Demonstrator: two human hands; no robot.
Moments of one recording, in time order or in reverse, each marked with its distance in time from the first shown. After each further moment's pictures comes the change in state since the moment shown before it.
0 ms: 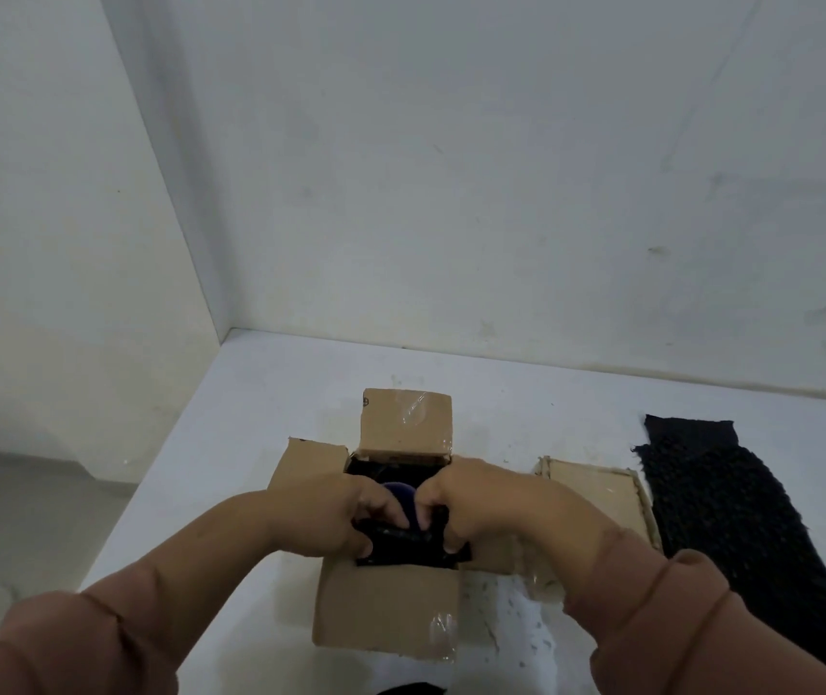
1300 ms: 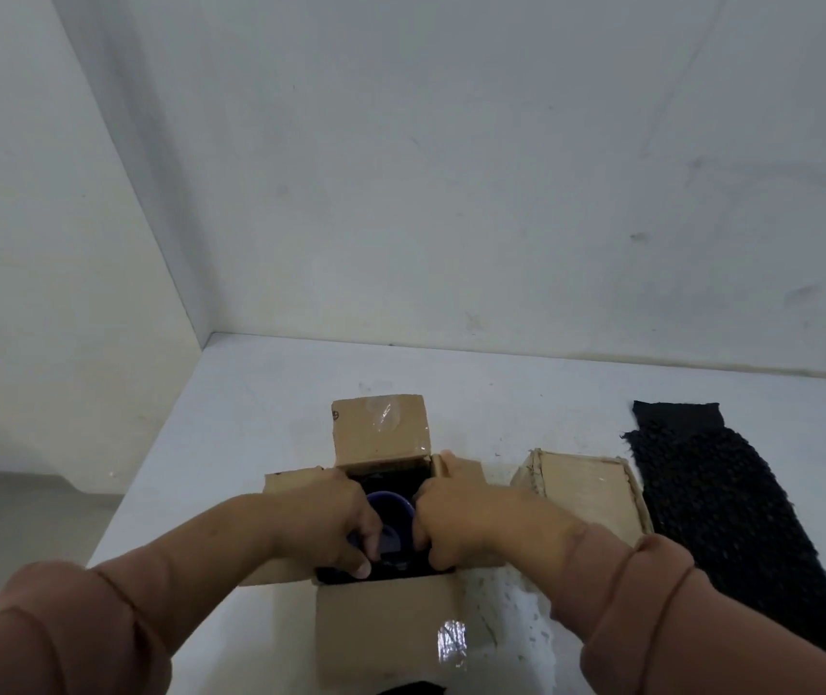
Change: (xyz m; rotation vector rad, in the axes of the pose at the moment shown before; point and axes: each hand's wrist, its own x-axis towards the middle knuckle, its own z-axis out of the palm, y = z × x) left_hand 0.021 -0.017 0.002 0.364 -0.051 0.198; right_hand 0.013 -0.008 0.023 -0.421 0.011 -0.018
